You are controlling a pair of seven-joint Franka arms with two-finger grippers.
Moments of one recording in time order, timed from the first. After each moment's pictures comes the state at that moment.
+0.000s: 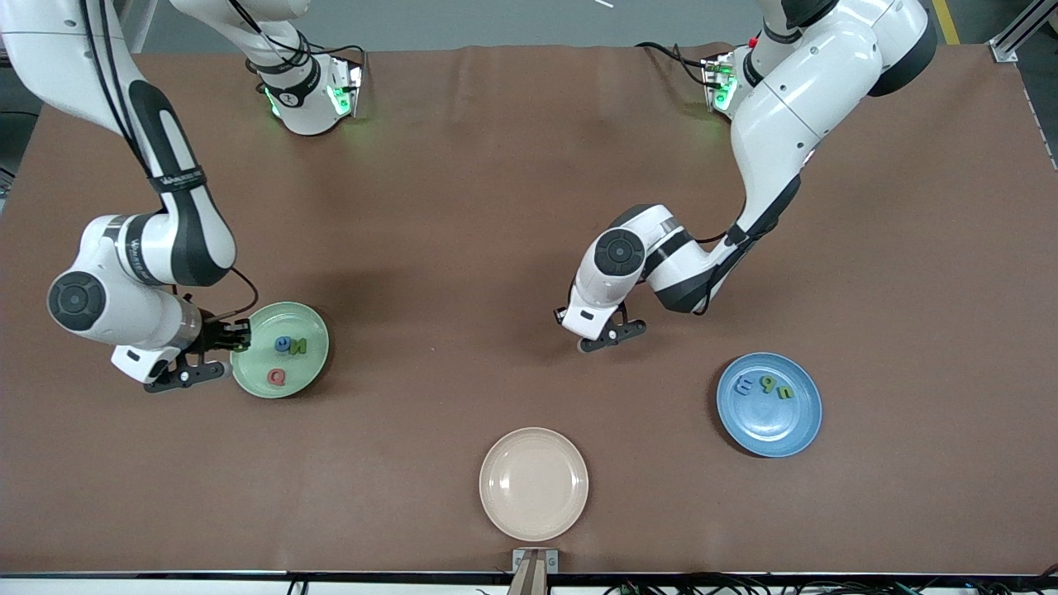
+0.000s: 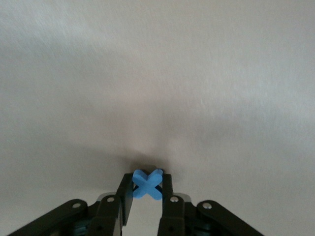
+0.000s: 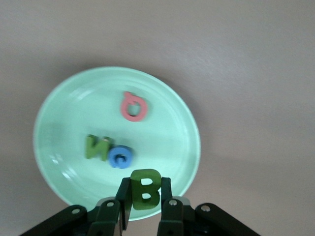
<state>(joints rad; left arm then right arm) -0.14 0.84 -0.59 -1.67 0.49 2.37 -1.27 -0.08 0.43 0.03 -1.89 -0.04 2.23 -0.27</state>
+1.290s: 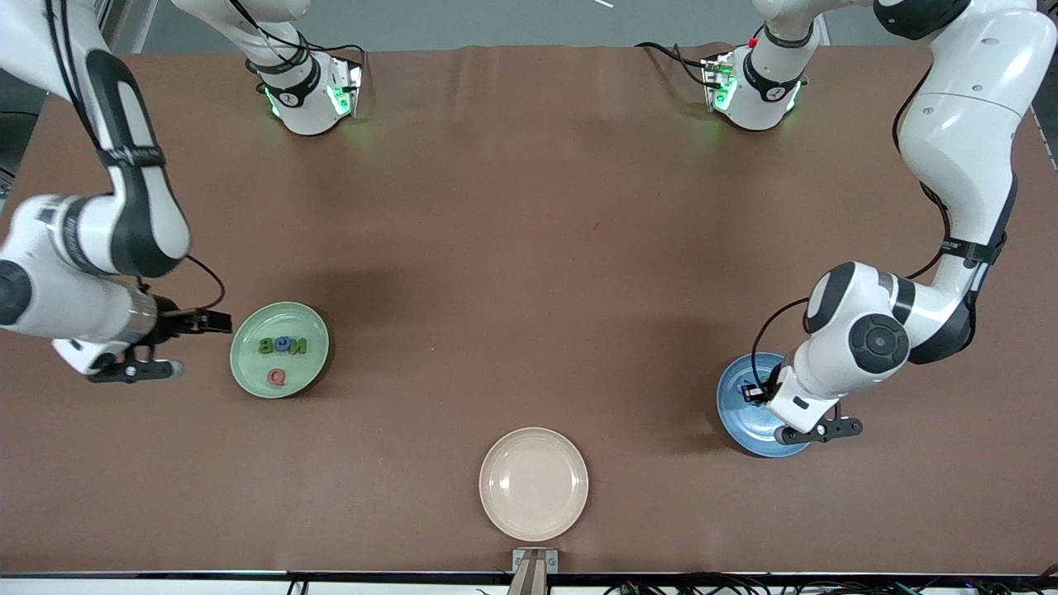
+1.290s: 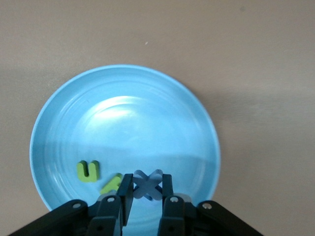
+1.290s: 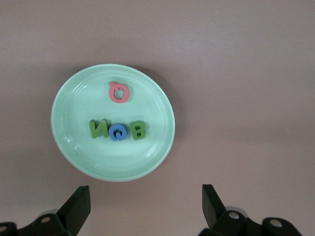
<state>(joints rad) 0.31 0.80 -0.58 -1.52 0.49 2.21 -0.53 -0.11 0.32 0.04 -1.73 -0.03 1.89 -0.06</state>
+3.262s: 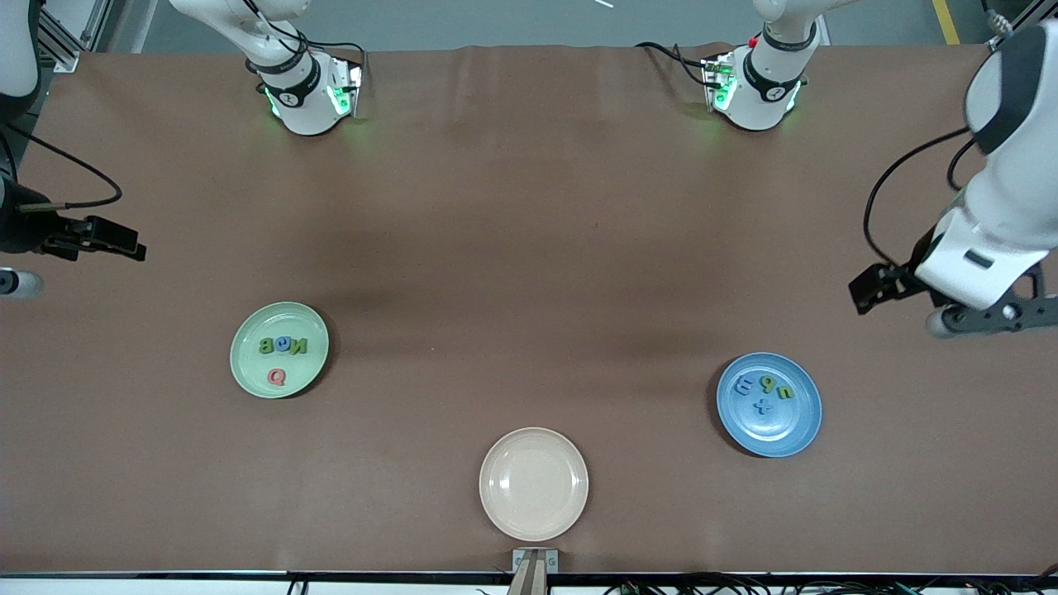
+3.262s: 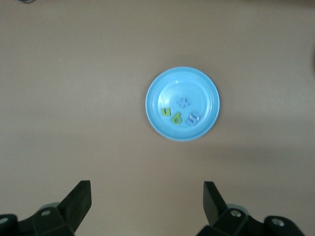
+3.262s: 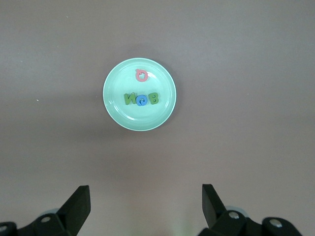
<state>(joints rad) 0.37 0.19 -0.57 -1.49 0.20 1.70 -0.25 -0.03 0.09 -0.03 -1.55 0.02 1.53 -0.04</state>
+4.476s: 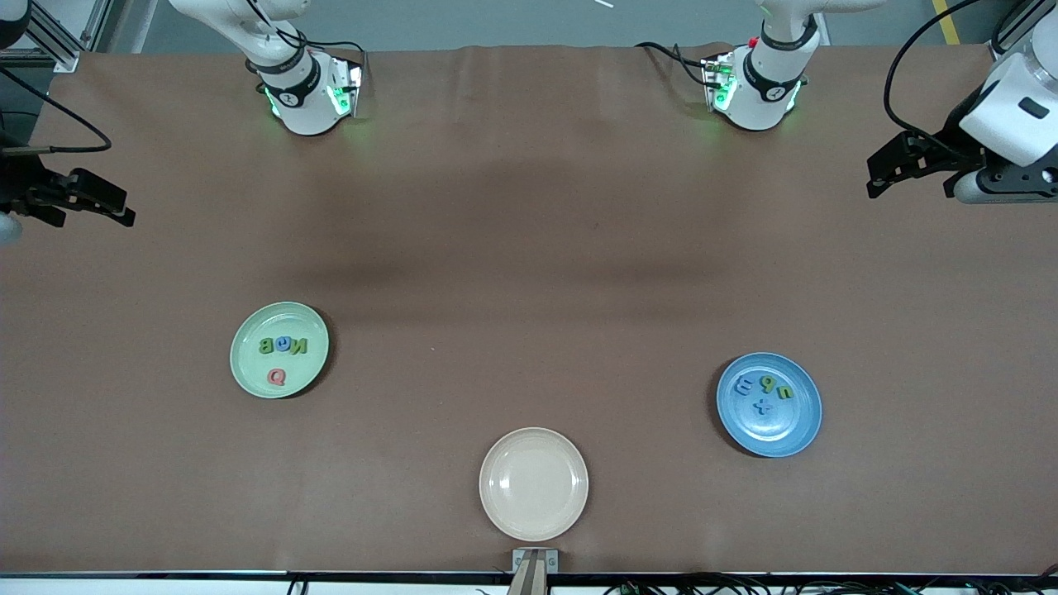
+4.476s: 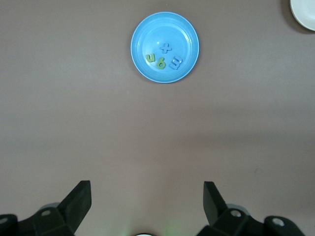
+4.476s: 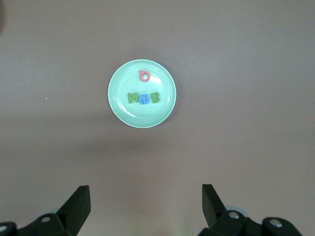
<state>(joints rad) -0.03 -0.09 -0.11 -1.63 0.00 1.53 -0.11 -0.03 -0.05 -0.04 -1.64 0.02 1.56 -0.05</state>
